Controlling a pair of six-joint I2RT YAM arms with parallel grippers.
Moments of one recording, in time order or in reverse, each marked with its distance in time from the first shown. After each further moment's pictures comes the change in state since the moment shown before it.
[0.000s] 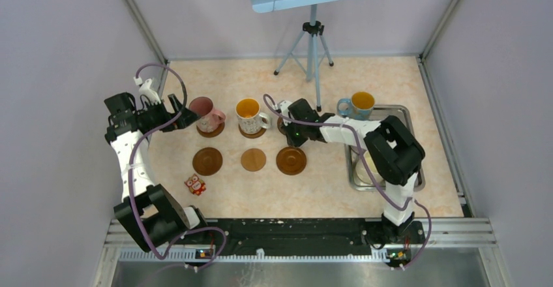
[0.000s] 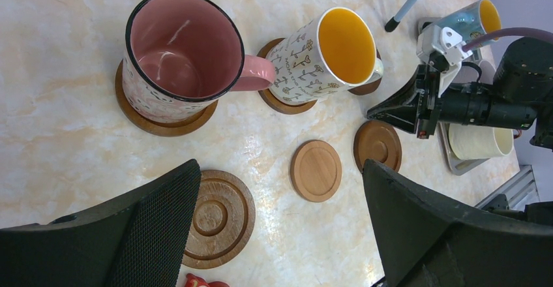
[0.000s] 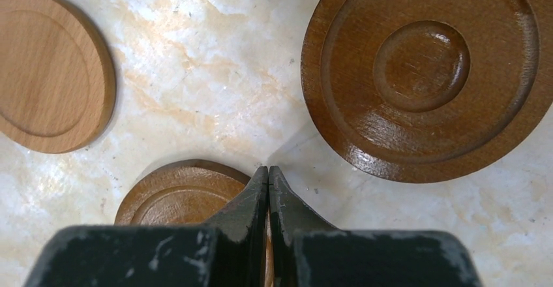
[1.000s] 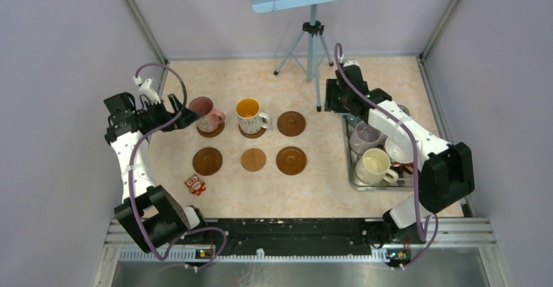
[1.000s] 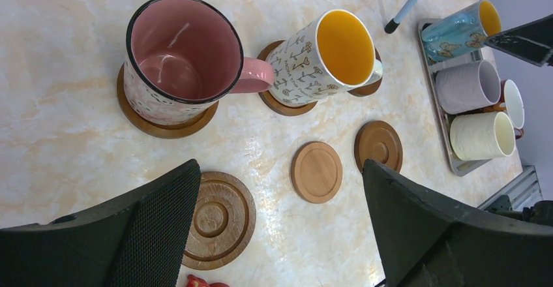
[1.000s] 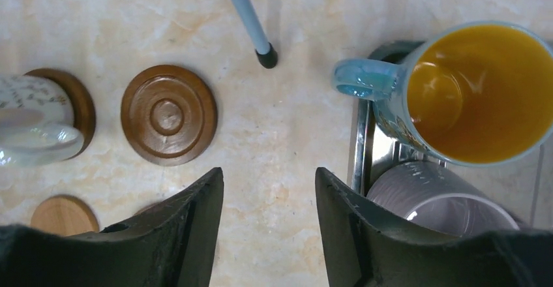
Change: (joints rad) left arm 0.000 -0.005 -0.001 0.007 0.001 -0.001; right arm -0.259 -0.399 0.071 -0.301 0.315 0.343
